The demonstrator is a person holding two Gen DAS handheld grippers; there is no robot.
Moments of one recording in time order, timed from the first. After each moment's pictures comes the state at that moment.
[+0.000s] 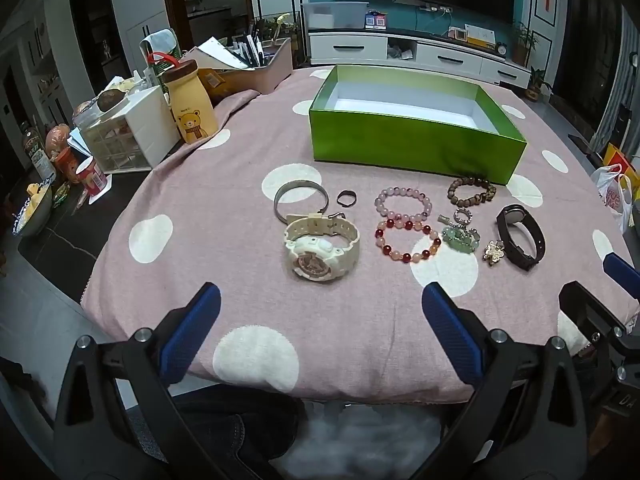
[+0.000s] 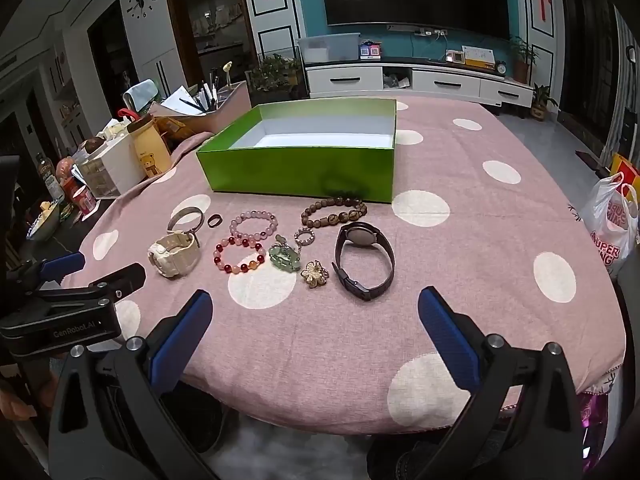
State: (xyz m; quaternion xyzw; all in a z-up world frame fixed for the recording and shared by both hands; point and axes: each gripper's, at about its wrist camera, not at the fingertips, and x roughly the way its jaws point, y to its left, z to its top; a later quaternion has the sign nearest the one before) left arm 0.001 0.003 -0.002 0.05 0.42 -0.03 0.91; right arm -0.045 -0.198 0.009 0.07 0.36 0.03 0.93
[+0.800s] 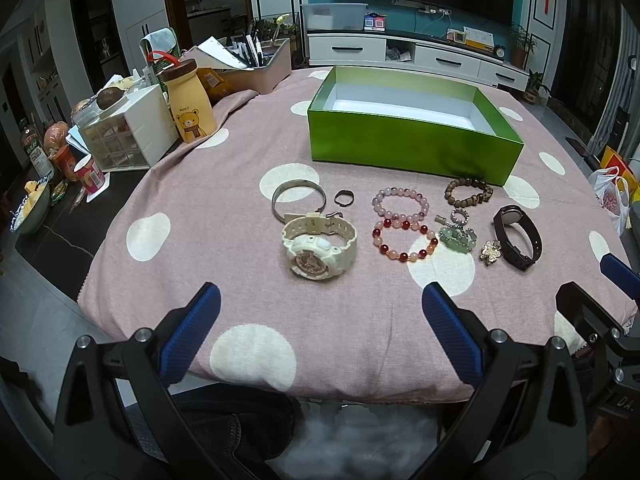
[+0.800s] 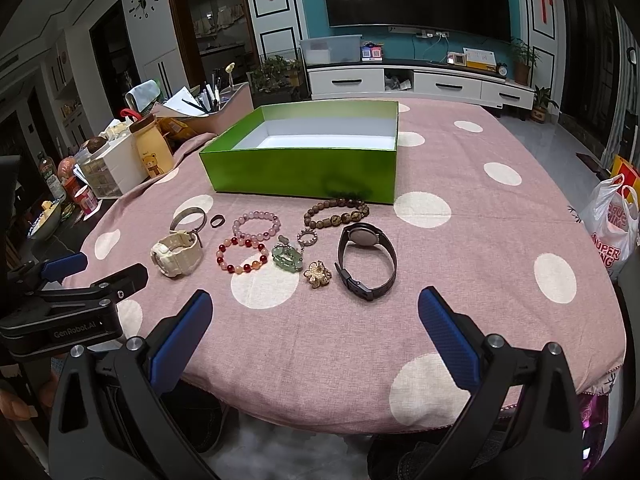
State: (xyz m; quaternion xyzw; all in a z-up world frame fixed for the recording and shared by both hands) left arm 0.000 0.002 0.000 0.05 0.42 -0.03 0.91; right arm -0.047 -0.197 0.009 0.06 0.36 0.03 0.93
